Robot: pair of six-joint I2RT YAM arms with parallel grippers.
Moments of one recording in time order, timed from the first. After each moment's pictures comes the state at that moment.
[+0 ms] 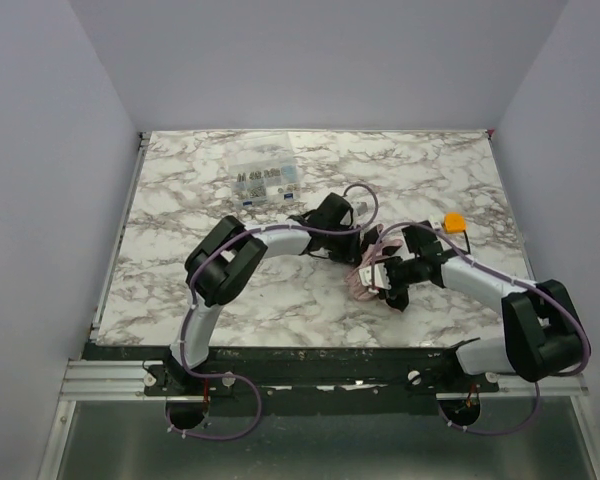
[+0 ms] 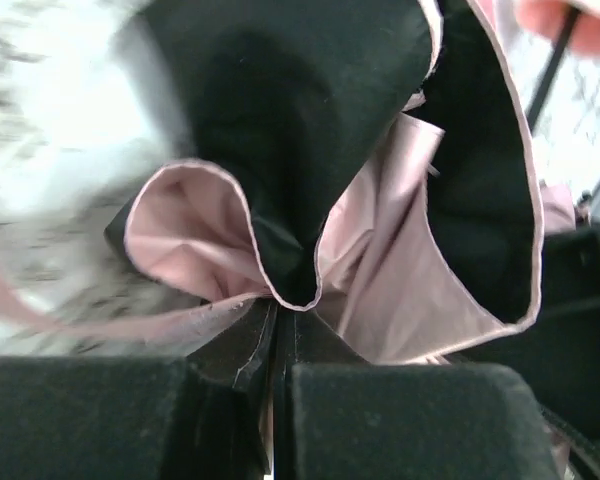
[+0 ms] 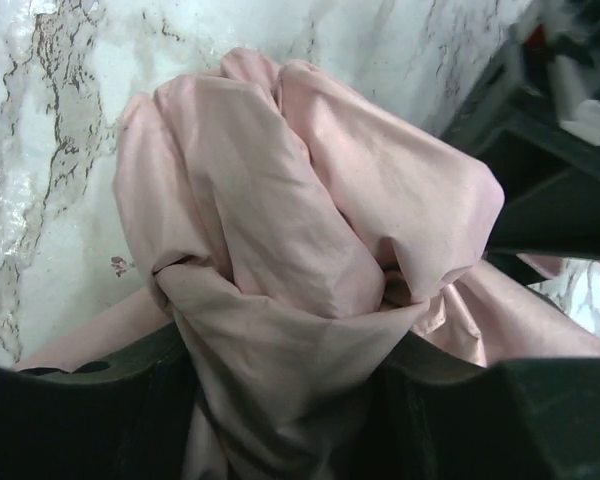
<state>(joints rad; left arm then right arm) -0.77 2.11 1.37 -0.08 0.44 -0.57 0.33 1.39 0.62 -0.39 -0.61 -1.51</state>
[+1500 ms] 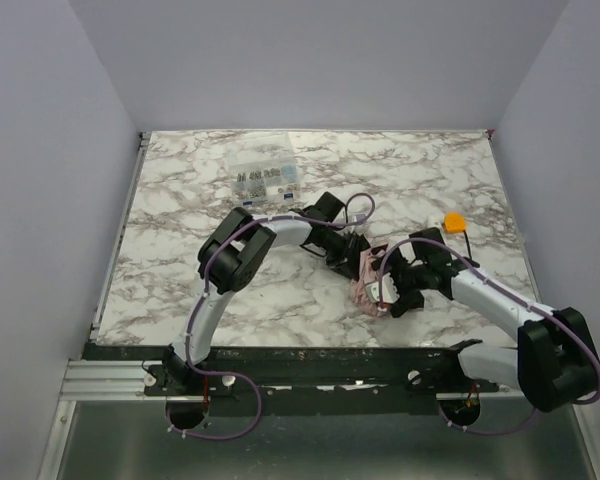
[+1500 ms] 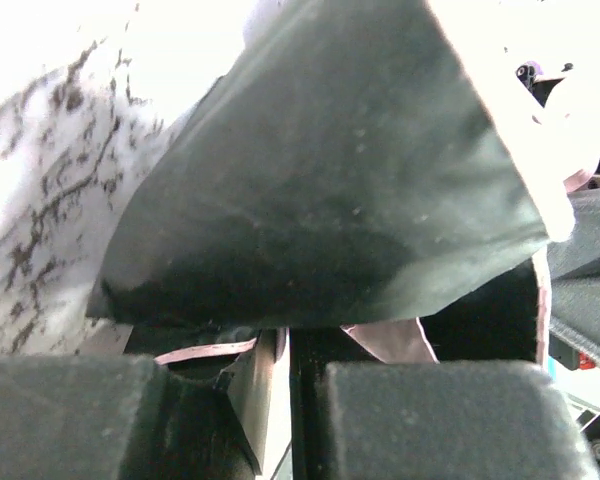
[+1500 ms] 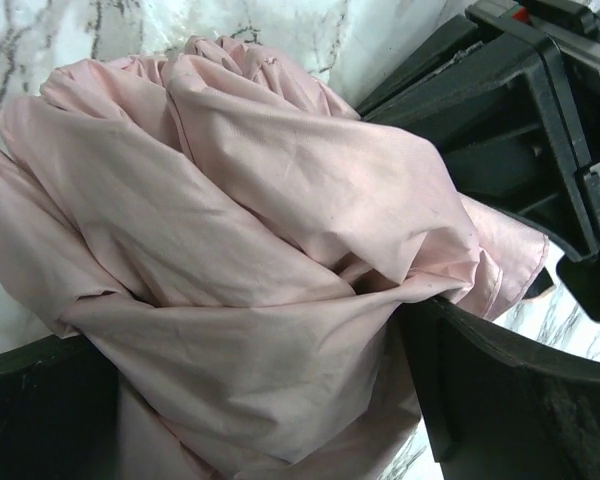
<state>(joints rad) -0.71 2.26 1.46 -0.22 0.91 -0.58 0.34 1.19 0.54 -0.43 -0.56 -1.70</state>
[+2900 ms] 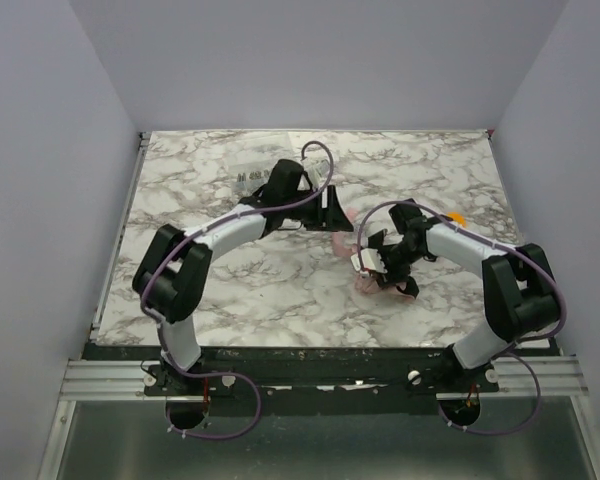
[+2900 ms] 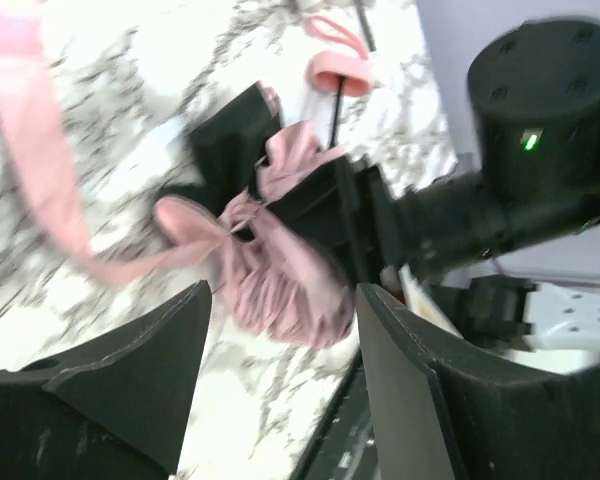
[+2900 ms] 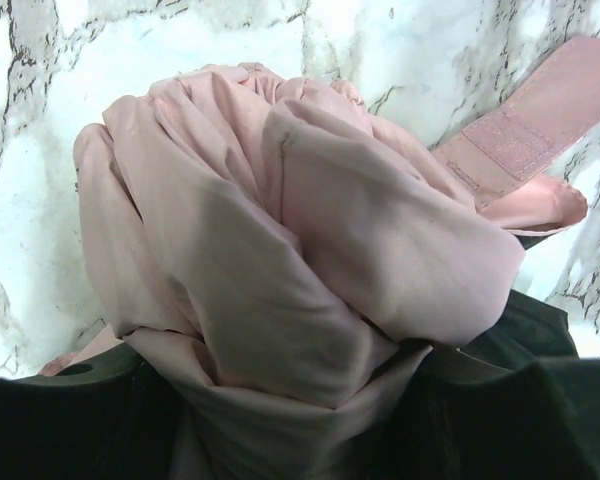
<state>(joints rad) -0.58 1.90 1.34 -0.04 0.75 -0.66 0.35 1.63 0.89 -0.71 -0.47 -1.57</state>
